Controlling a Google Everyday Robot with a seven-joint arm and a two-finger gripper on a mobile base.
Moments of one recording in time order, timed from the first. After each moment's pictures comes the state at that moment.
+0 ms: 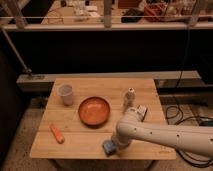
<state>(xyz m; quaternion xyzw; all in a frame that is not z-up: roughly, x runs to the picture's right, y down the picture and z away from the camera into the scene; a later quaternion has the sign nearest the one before) 0.068 0.304 0.750 -0.34 -0.13 -0.13 0.92</state>
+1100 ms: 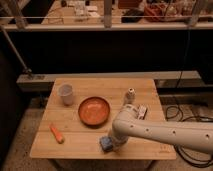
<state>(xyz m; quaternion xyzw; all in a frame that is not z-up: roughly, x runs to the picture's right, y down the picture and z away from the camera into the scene) 0.053 0.286 0.751 -0.33 -0.13 -0.12 0.93</state>
